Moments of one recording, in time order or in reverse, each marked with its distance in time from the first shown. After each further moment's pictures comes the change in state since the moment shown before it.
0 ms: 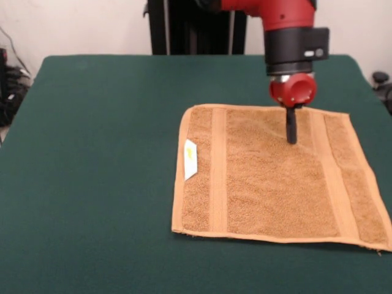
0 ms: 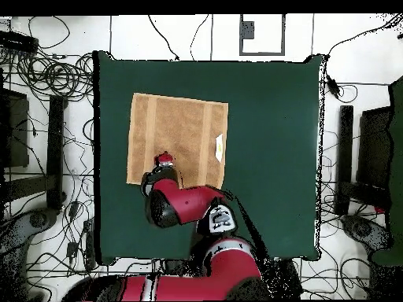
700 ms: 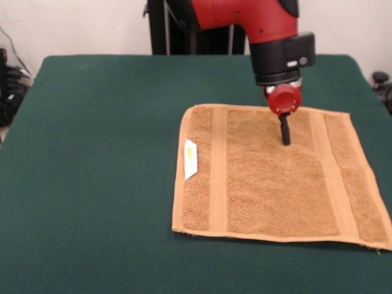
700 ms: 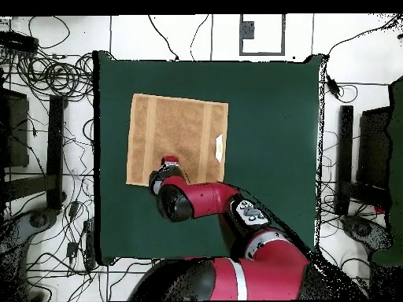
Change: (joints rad) arm -0.182 0.014 0.178 0.030 -0.033 0.136 0.000
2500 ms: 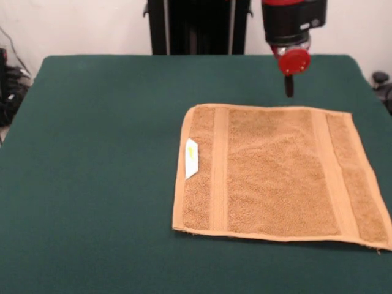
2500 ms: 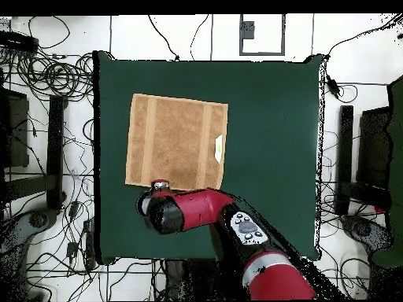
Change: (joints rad) arm 0.011 -0.177 0.053 0.133 0.009 0.386 0.000
